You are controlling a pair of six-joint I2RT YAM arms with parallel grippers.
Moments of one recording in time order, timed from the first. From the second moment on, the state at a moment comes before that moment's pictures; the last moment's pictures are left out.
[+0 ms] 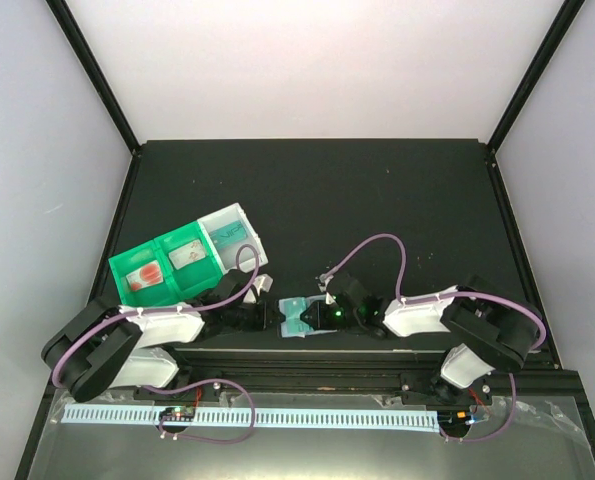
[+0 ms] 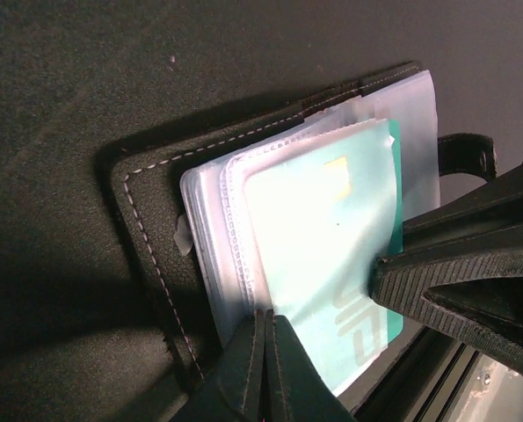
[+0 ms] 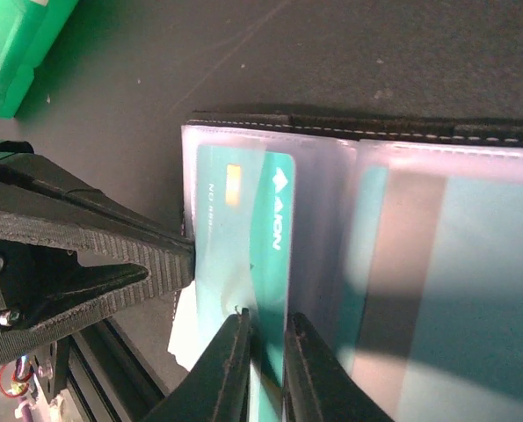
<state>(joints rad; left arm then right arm) -0.69 1.28 0.26 0.19 0.44 -0.80 0.98 1.55 0.47 0.34 -0.26 0.95</state>
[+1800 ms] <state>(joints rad) -0.69 1.31 0.26 0.23 0.45 -0.80 0.95 1.49 0.40 0.38 -0.27 0.92</state>
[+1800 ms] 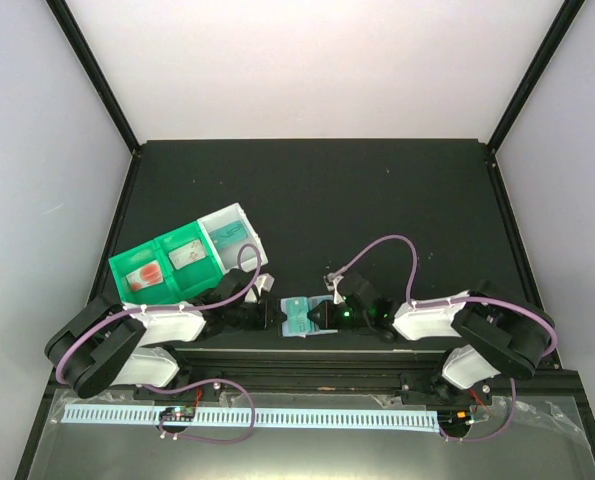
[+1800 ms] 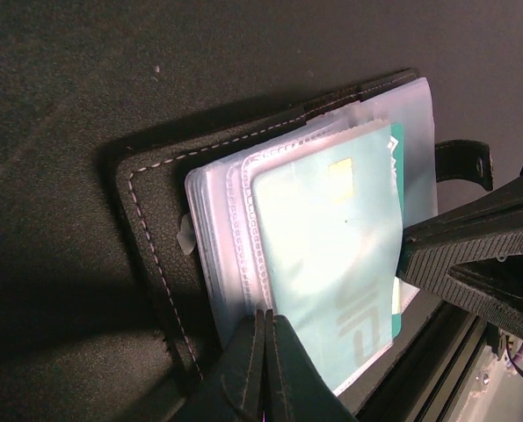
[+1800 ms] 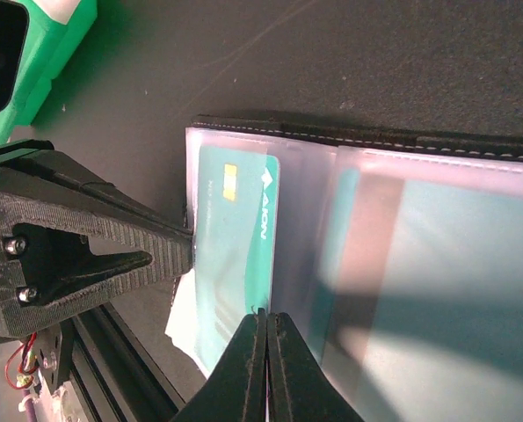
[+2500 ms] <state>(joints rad) -0.70 1.27 0.27 0.14 0.42 -0.78 0.88 1.35 0.31 0.36 -0.27 0.93</state>
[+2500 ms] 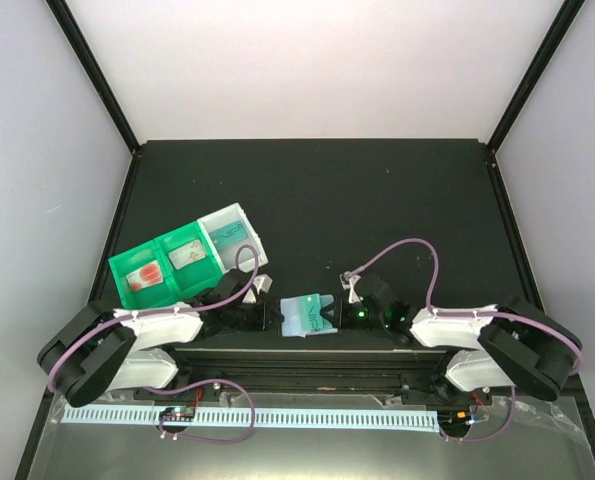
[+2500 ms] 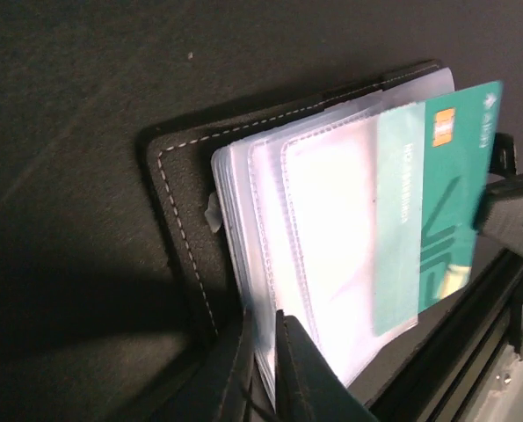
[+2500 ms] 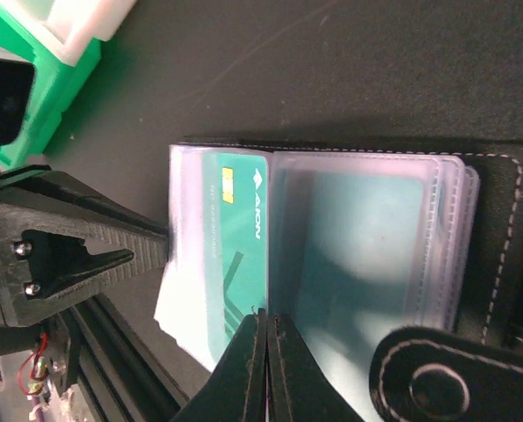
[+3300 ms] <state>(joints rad) -0.70 1.03 0.50 -0.20 0.60 -0.52 0.87 0.97 0.31 0.10 -0.33 0.77</state>
